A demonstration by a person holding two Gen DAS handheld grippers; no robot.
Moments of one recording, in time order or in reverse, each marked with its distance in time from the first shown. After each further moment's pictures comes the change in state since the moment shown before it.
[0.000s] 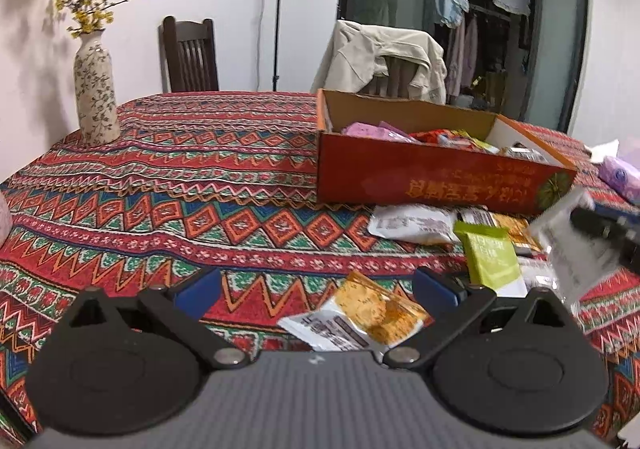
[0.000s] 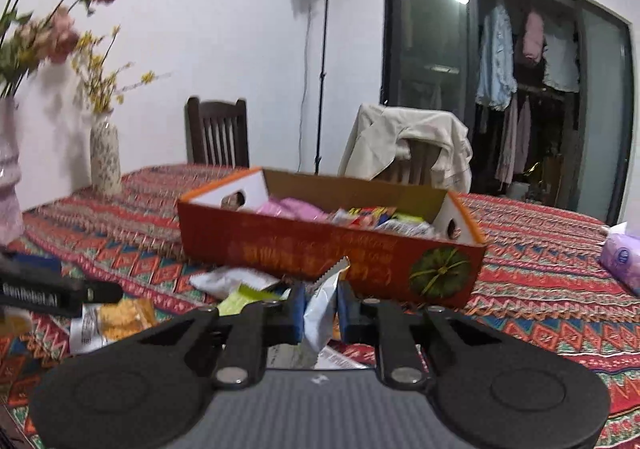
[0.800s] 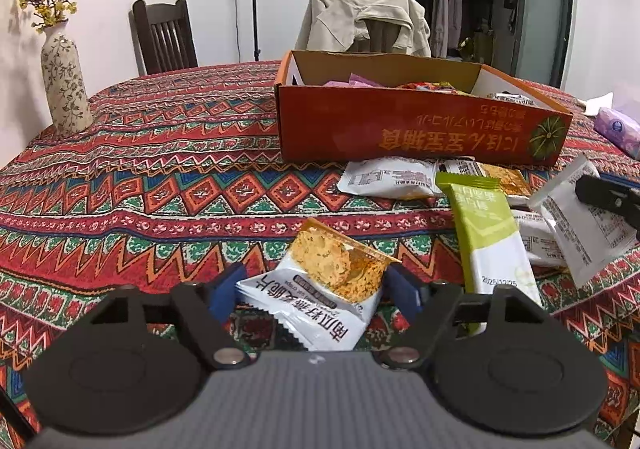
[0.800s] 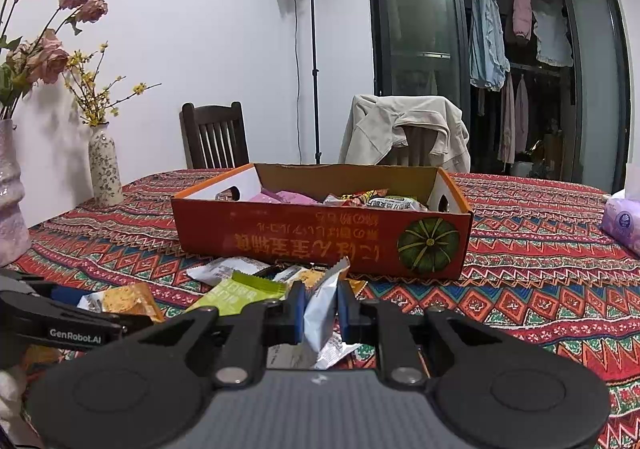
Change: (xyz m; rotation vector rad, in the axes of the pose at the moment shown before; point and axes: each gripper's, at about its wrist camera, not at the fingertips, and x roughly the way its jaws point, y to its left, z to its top) left arm 0.027 -0.024 -0.013 0.061 0.080 -0.005; right arm 0.000 -0.017 -0.020 0.072 0.027 0.039
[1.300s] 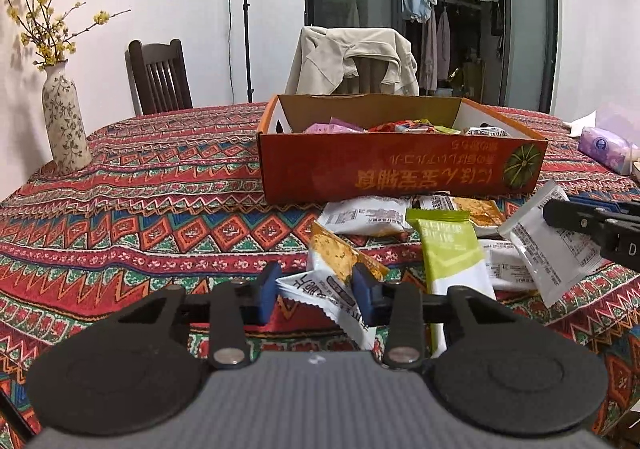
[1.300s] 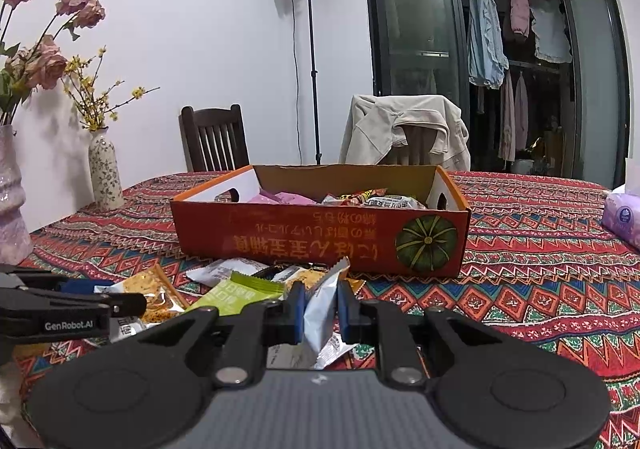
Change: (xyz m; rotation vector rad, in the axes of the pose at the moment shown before) left arm -0.020 -0.015 0.002 0.032 -0.118 -0.011; right arm -0.001 -0.003 0.000 0.013 -0.006 0.006
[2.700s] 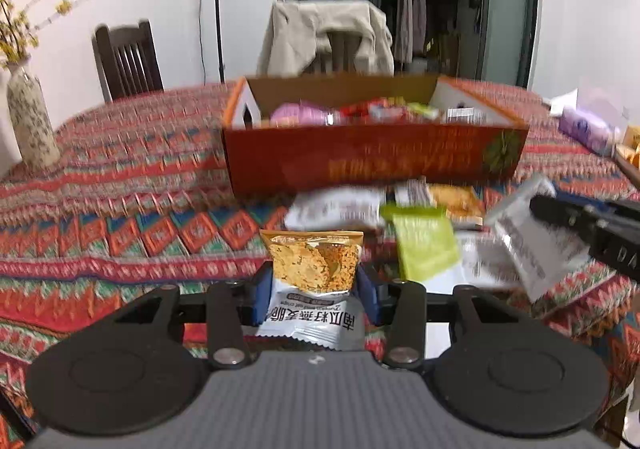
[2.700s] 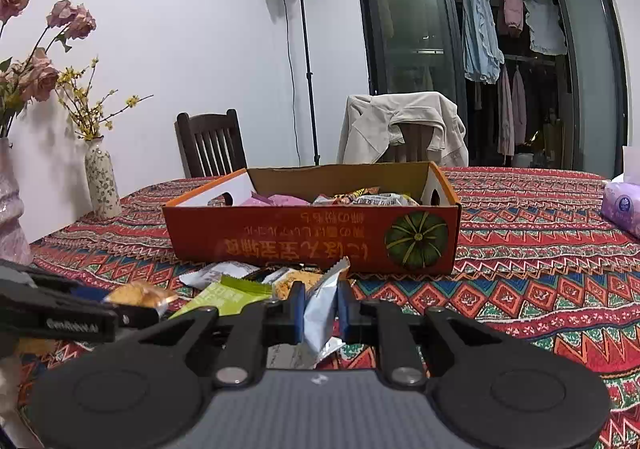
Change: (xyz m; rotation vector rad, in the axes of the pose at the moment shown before) left arm 0.009 -0.005 0.019 0.034 0.069 -0.077; right arm 0.001 -0.012 0.001 0.033 -0.012 0.007
